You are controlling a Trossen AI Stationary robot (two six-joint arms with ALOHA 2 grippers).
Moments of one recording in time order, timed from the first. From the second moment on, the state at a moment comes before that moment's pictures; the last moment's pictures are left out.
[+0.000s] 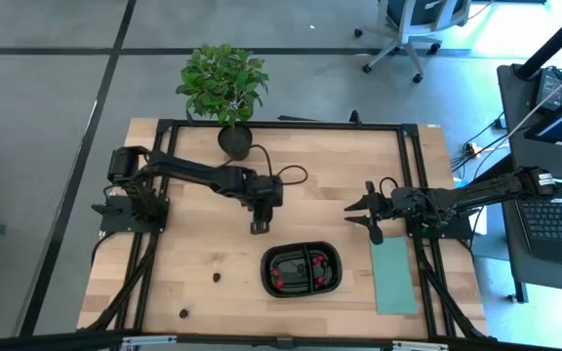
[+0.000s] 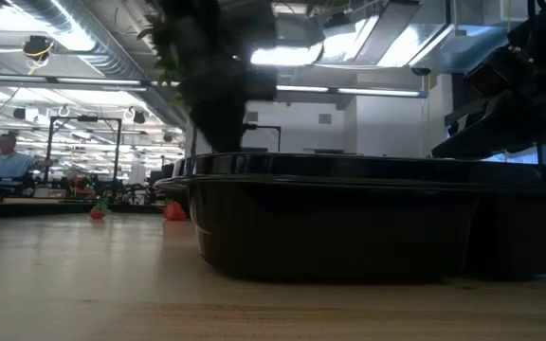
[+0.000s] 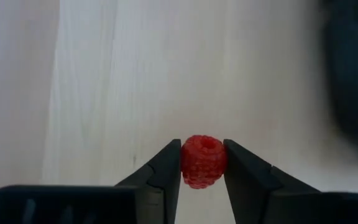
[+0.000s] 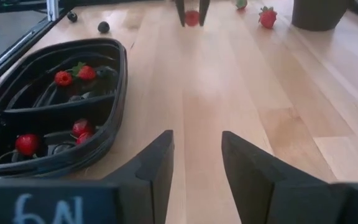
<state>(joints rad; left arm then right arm) 0.04 1.75 1.18 -0.56 0.04 -0.07 0.09 0.69 0.06 0.26 0.06 0.11</state>
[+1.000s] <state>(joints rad) -0.29 1.87 1.51 -0.52 0.04 0.14 0.09 0.69 0.06 0.28 0.06 0.15</state>
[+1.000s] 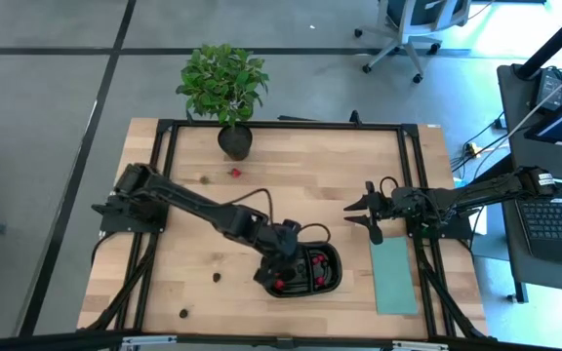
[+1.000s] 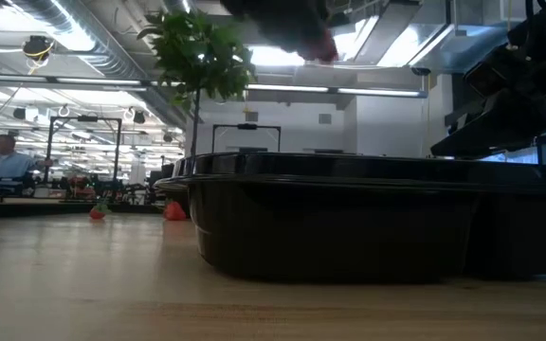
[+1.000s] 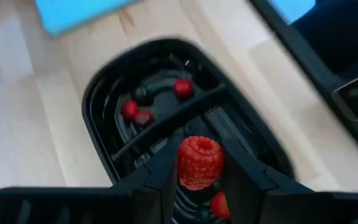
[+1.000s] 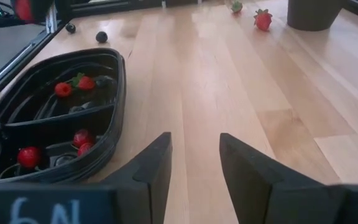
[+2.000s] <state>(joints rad) -0.28 2.11 1.51 -0.50 0.04 0.13 0.09 0.69 0.06 0.27 0.06 0.15</state>
